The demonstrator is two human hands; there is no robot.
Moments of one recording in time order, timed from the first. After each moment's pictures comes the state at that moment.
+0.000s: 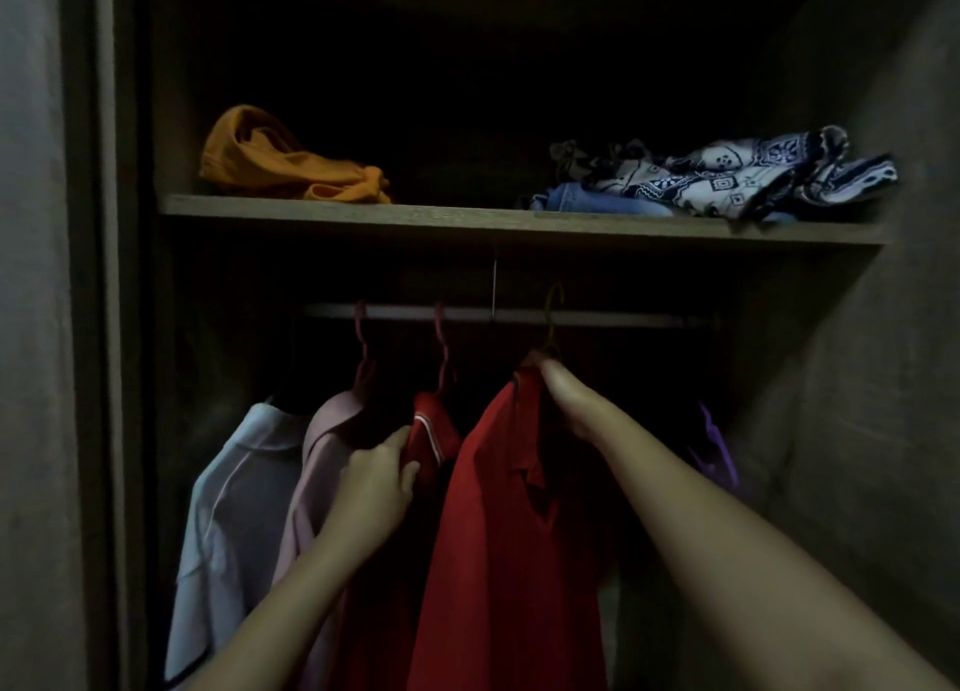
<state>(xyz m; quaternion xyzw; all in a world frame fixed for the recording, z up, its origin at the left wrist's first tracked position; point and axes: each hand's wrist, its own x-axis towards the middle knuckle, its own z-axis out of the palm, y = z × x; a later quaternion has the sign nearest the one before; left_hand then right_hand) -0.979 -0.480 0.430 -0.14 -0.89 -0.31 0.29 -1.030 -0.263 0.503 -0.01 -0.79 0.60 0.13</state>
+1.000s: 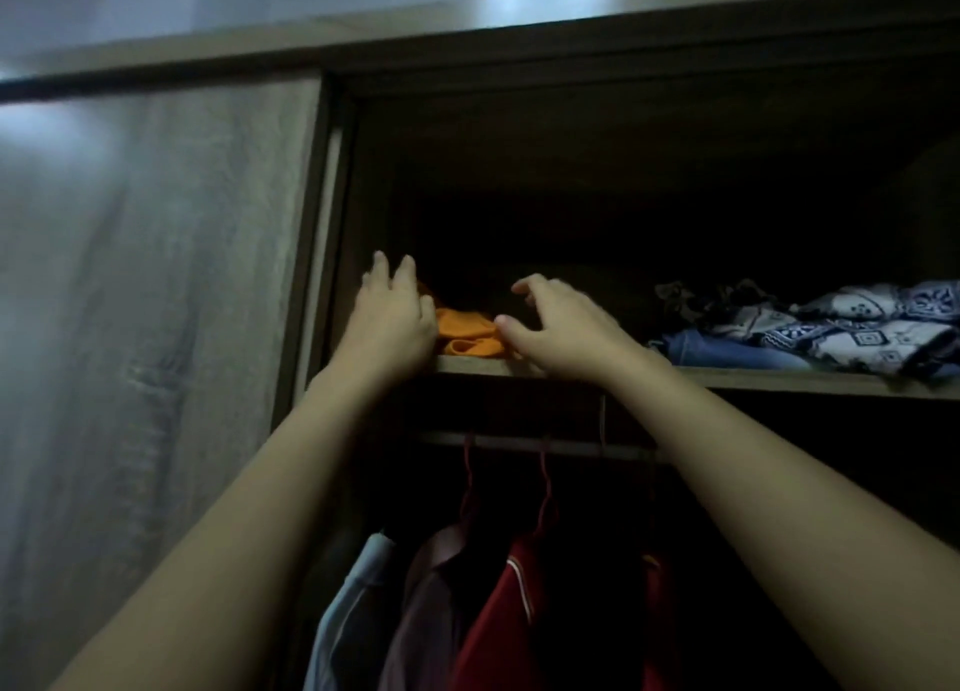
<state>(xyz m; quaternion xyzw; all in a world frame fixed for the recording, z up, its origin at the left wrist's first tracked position) -0.943 -0.570 0.669 -0.10 -0.84 -0.29 0.46 -0.946 -0.384 0.686 0.23 -0.88 0.10 0.40</state>
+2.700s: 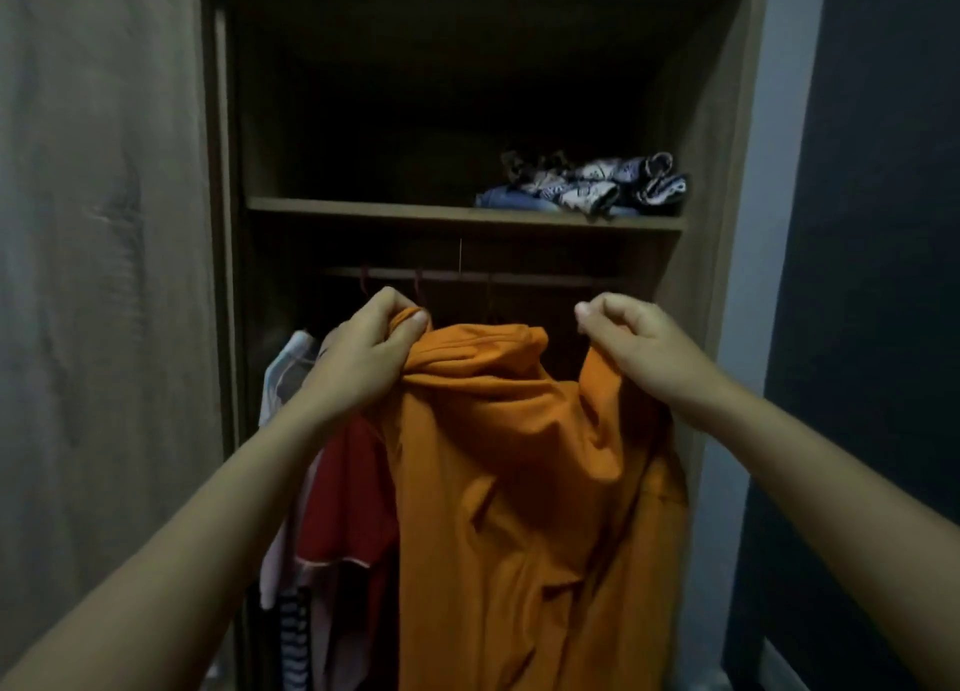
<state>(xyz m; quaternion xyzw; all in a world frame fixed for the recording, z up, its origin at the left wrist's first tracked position) -0.741 -0.482 0.508 -0.26 -0.80 -0.43 0.33 -0.664 -0.233 0.534 0.17 -0.84 0.40 0.31</state>
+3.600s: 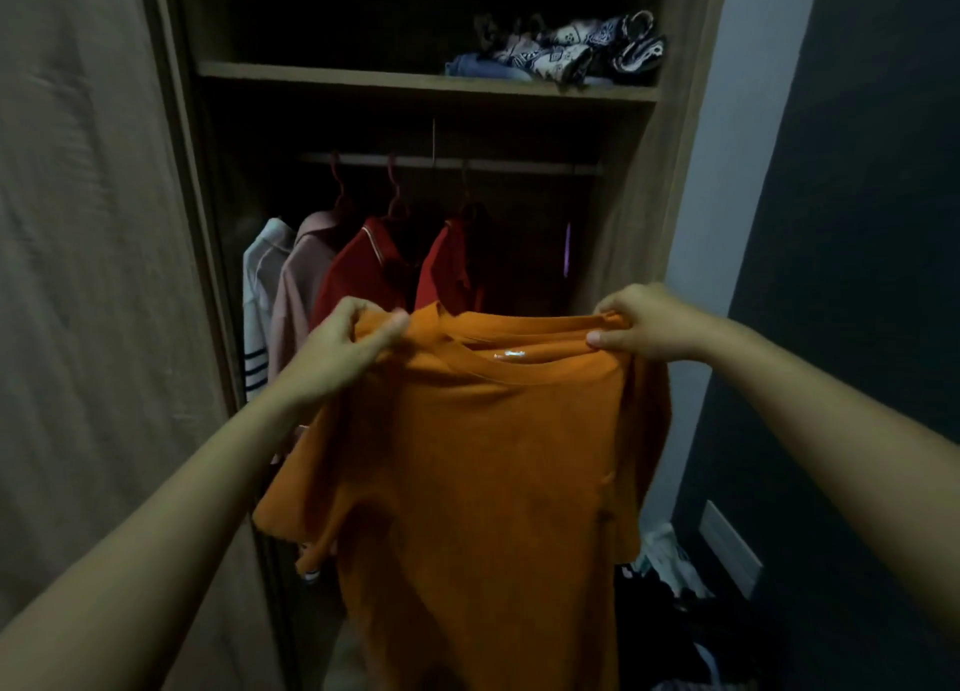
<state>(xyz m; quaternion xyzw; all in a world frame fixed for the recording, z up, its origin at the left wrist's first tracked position) -0.697 -0.480 0.400 -0.19 -0.83 -0.50 0.13 -0.637 -0.166 0.464 0.09 -0.98 0.13 0.08</state>
